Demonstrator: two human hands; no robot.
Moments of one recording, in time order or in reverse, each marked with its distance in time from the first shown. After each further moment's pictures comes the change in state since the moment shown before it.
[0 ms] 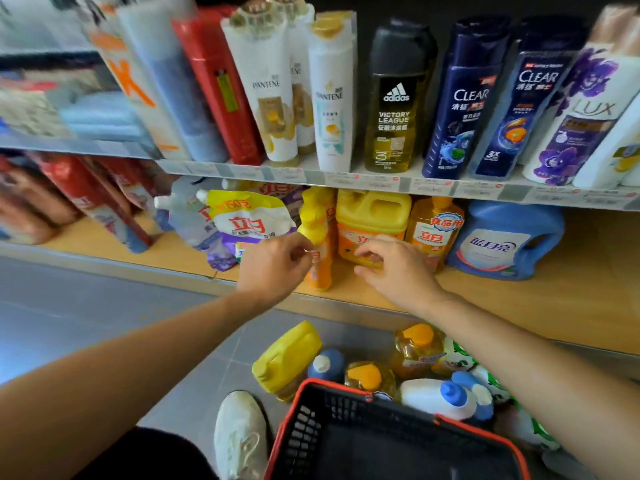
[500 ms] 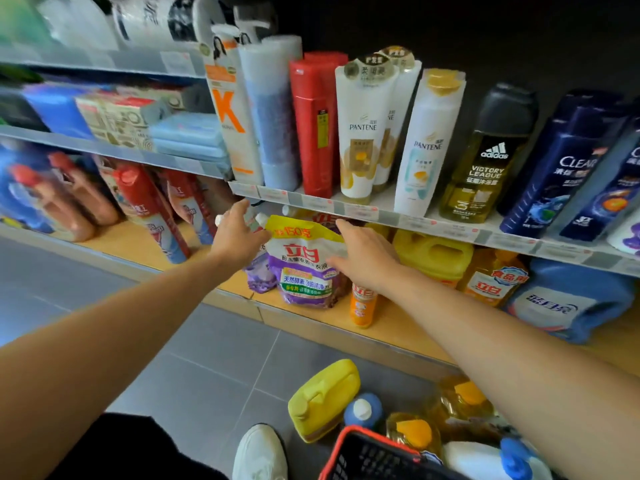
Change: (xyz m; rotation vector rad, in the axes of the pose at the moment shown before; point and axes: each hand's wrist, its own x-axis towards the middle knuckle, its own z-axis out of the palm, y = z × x) left_hand 0.067 -0.150 -0.078 -0.372 0.121 -0.462; right_hand 0.120 -0.124 0.050 -0.288 -0.213 0.039
